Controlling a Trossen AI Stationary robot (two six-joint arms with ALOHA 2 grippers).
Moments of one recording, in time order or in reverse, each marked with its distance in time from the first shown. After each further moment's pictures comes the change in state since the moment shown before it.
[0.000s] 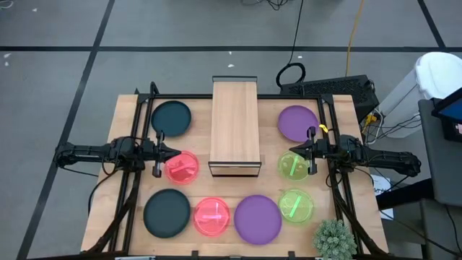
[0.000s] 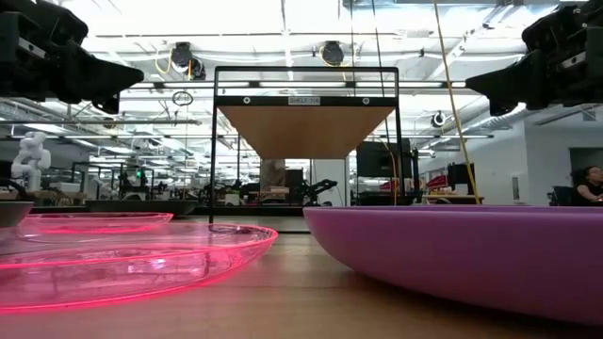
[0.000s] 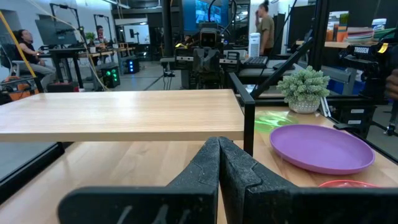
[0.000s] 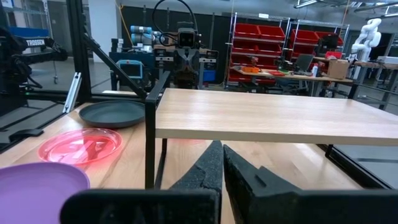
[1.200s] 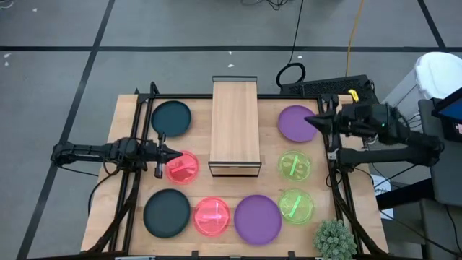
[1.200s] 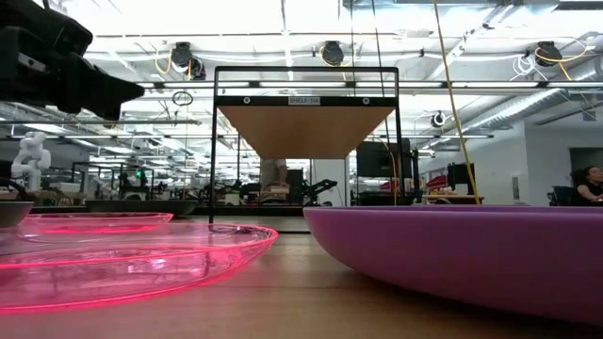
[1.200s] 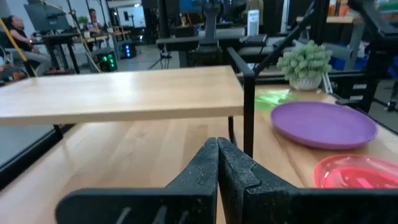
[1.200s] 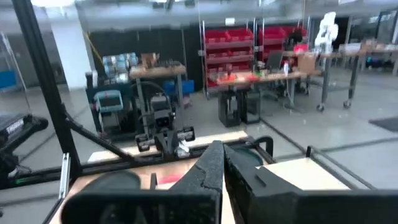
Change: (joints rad) left arm 0.000 0.061 0.003 -0.046 0.005 0.023; right arm 0.001 0.567 0.896 -0.361 0.130 0.157
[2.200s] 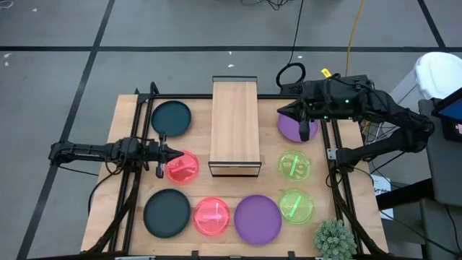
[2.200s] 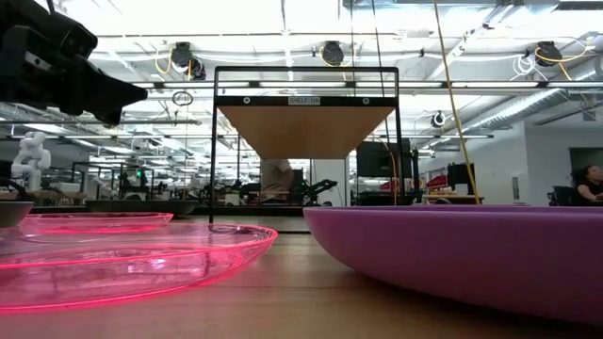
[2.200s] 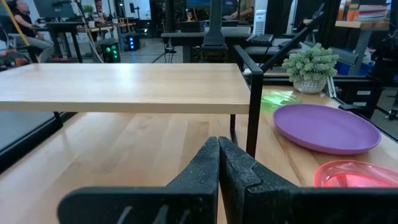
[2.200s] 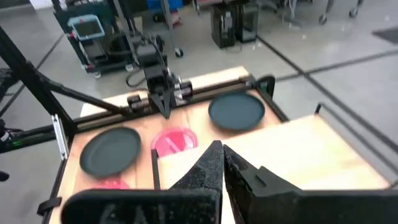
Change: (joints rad) left arm 0.000 0.039 -0.003 0.053 -0.019 -0.052; right arm -0.002 0.555 0.651 -0.483 0.005 0.105
